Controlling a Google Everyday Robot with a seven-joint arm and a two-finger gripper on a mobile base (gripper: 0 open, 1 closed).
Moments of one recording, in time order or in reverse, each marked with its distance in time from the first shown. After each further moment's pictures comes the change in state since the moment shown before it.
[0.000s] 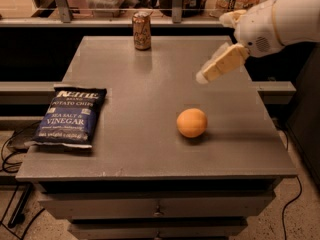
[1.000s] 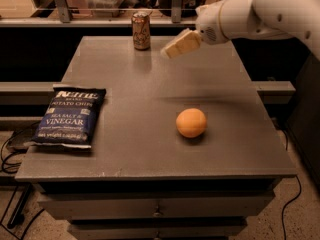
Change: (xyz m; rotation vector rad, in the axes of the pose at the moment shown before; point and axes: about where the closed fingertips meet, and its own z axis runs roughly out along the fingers) arm -0.026 -0.077 0.103 0.147 -0.101 0.117
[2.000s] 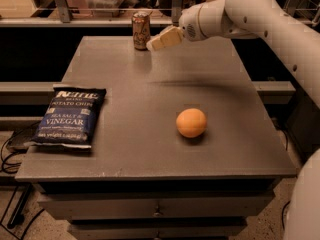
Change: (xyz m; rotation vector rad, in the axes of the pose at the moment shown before) arm -0.005 -0.026 0.076 -0.016 -0.052 0.102
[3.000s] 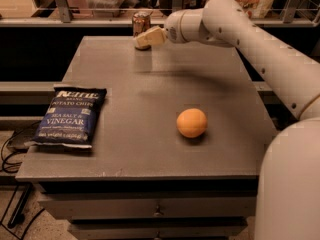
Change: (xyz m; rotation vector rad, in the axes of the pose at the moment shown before) arm -0.005 -0.012 0.063 0.043 -0.085 0.089
